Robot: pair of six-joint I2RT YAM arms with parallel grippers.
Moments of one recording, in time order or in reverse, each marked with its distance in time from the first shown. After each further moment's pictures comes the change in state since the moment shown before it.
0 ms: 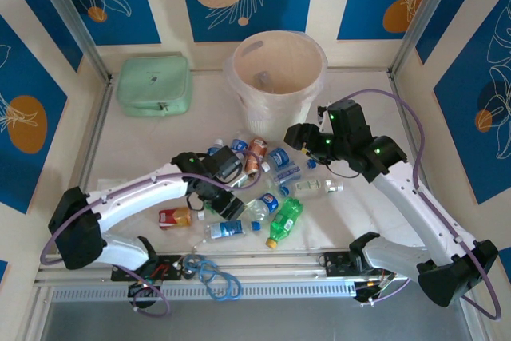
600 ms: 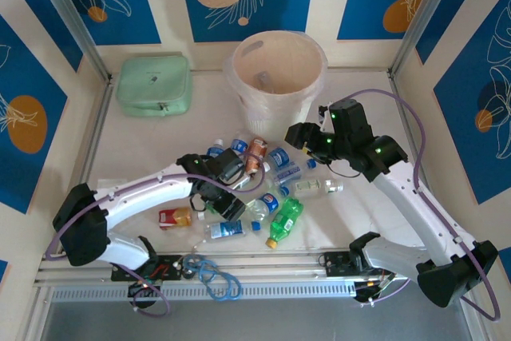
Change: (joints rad) left arm -0.009 0.029 -0.020 0.045 -0.022 0.026; right arm -0.015 0.000 0.000 0.000 -0.011 0.000
